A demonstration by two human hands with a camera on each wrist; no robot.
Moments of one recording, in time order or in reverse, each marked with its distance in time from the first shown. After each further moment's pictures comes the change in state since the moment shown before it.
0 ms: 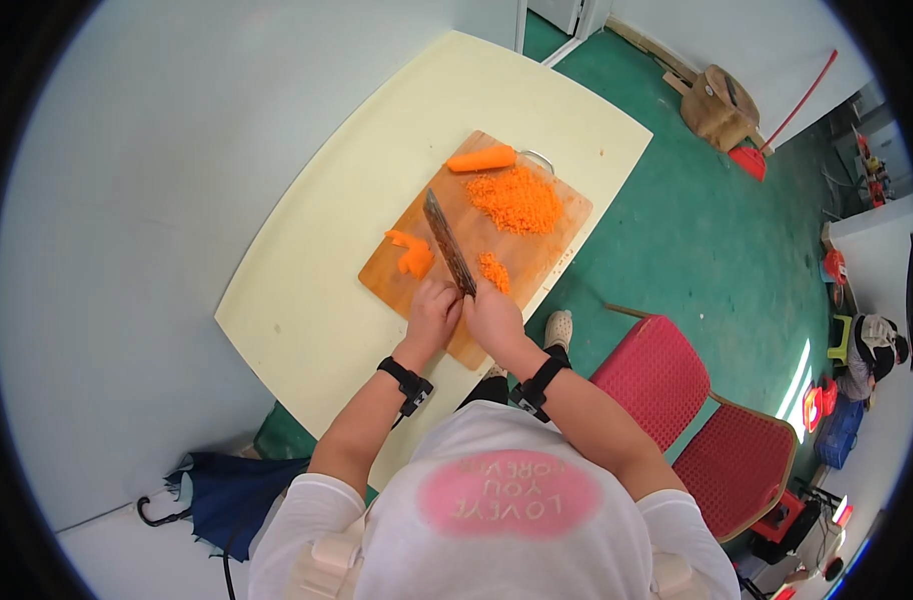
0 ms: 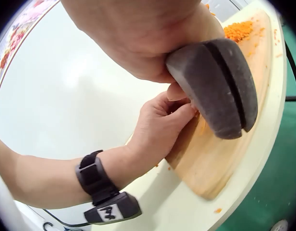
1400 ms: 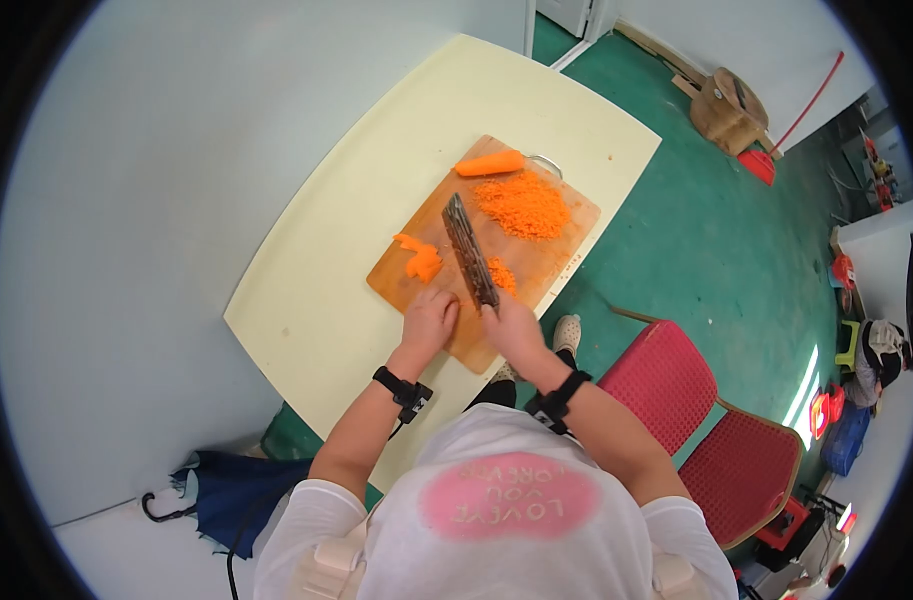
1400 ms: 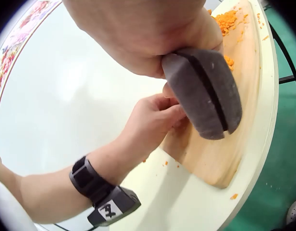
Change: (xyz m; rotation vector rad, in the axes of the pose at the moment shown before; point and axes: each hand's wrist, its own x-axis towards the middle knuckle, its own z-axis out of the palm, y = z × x) left_hand -0.006 0.001 -0.017 0.102 -0.105 -0.203; right_hand -0.010 0.012 -0.006 0.142 0.069 0.024
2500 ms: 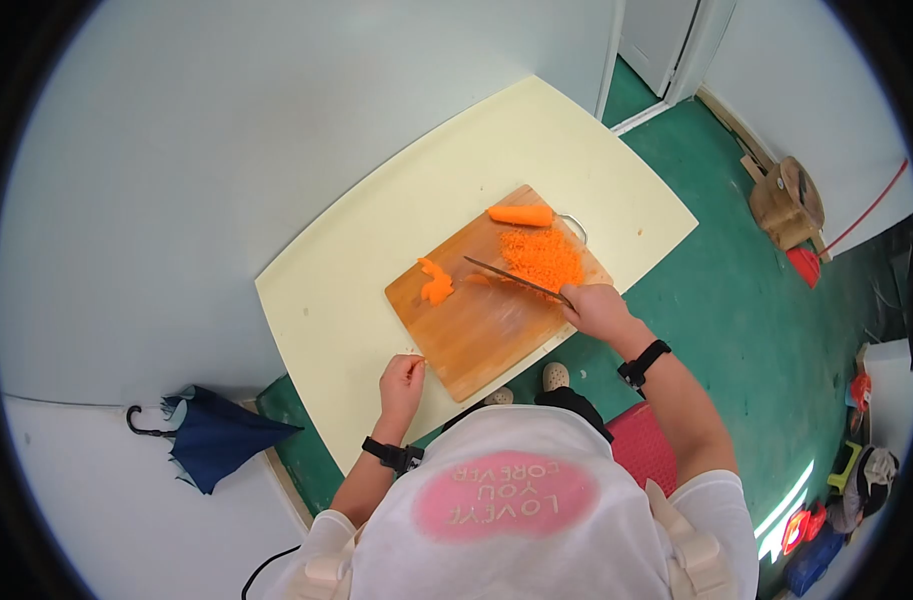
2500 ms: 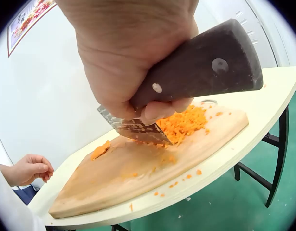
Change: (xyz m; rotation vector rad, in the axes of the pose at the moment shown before) left_hand -0.069 0.063 -0.016 -0.134 0.321 -0.598; right_hand 0.133 0.056 -0.164 -0.578 -0.311 -0.747
